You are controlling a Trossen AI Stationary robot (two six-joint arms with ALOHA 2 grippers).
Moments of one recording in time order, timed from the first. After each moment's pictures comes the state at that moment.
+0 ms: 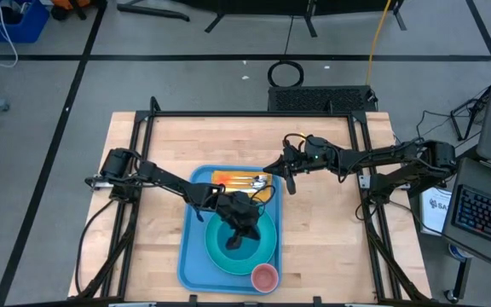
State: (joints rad) left arm -0.19 1.90 1.10 0.20 0.39 -0.17; right arm -0.22 1.36 0.58 0.51 -0.29 0.11
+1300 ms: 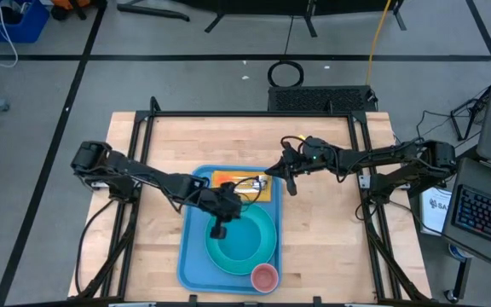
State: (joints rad) left arm -0.22 1.63 1.08 -0.29 0.04 -0.08; right arm -0.22 1.36 0.58 0.44 -0.29 0.09
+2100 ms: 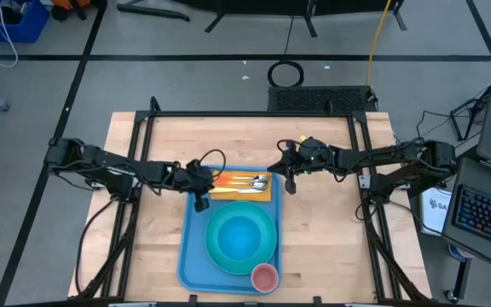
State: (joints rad) left arm -0.03 1.32 0.59 -0.15 -0.15 -0.23; right arm -0.22 1.36 0.58 0.34 -0.17 -0.01
